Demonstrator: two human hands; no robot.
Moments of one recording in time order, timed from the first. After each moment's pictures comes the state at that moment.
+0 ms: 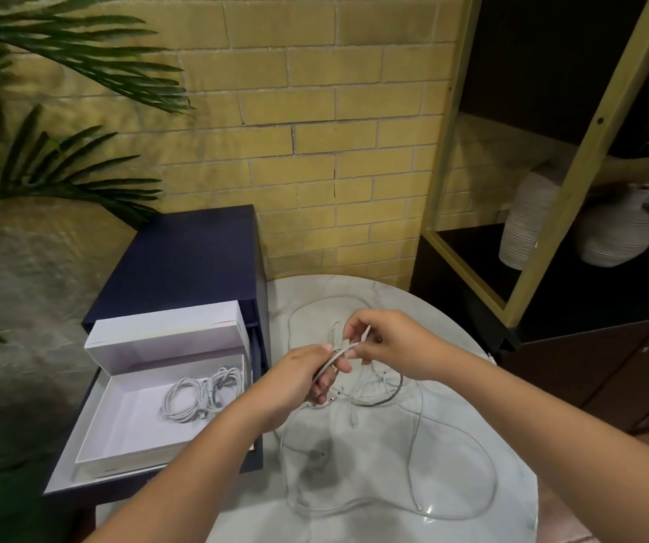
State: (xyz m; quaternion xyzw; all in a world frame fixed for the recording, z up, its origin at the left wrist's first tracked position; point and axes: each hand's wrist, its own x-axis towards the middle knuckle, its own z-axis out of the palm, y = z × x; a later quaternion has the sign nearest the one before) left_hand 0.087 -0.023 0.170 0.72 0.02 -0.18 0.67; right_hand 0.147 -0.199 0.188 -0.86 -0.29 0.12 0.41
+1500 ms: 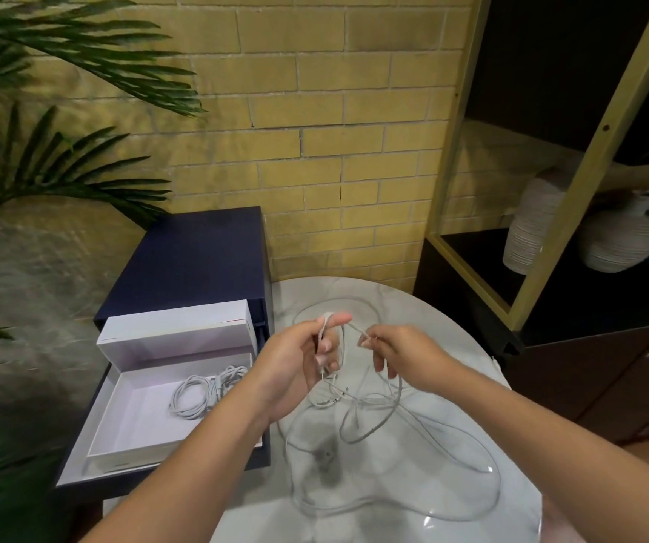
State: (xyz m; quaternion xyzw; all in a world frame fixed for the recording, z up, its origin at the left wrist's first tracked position) left_hand 0.081 -0.020 0.197 0.53 0.02 -0.13 0.84; right_hand 0.146 -0.202 0.165 -0.92 -0.22 0.09 0.33
